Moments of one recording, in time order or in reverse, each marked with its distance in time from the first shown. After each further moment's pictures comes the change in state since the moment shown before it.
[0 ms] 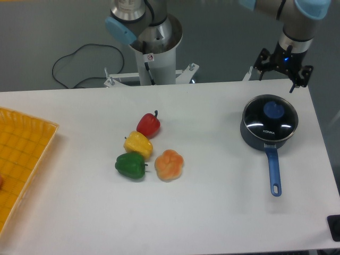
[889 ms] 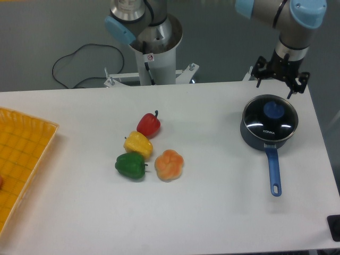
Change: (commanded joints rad) arm -0.015 -0.055 -0.017 0.109 -0.005 0.011
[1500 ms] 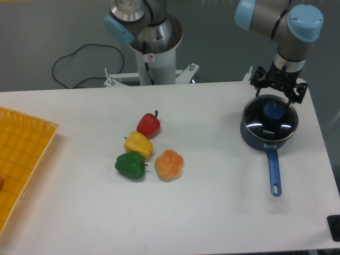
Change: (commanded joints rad) arm -0.014 -0.026 -0.044 0.060 -0.002 0.002
